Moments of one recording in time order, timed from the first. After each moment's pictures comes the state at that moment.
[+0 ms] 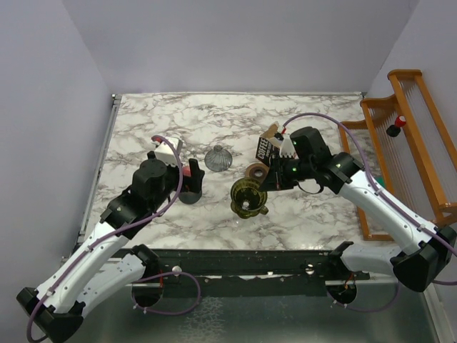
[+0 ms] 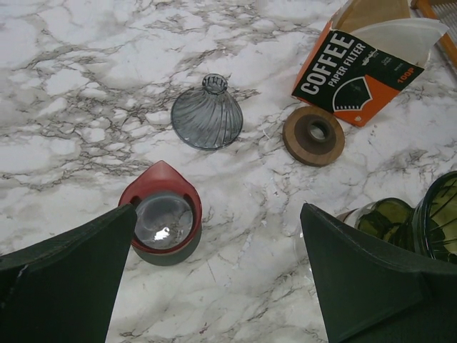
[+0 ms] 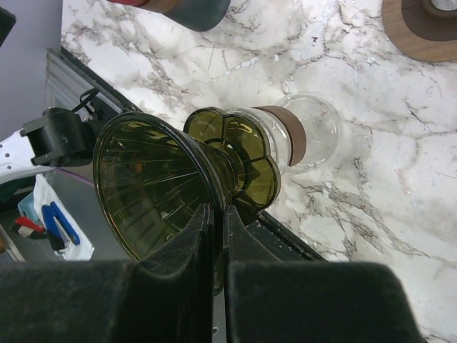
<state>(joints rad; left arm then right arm) -0.64 0.73 0.82 -0.44 -0.21 -0.27 0.64 1.20 1.16 -0.76 -0.39 0.51</state>
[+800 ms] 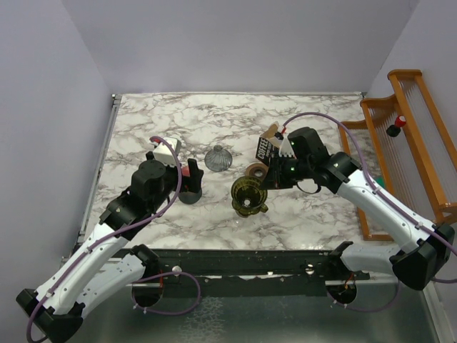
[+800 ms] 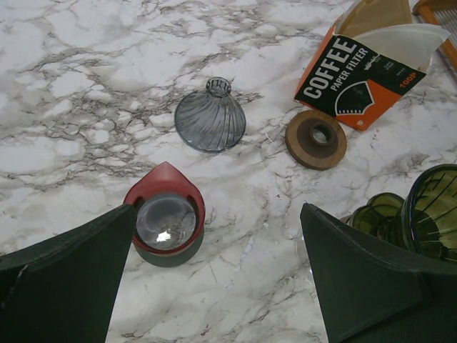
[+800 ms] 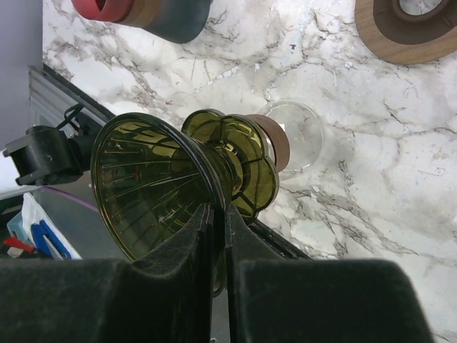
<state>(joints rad) -0.64 0.71 0.81 -0.43 -0.23 -0.27 0.66 1.22 1.16 -0.75 -0.31 0.53</state>
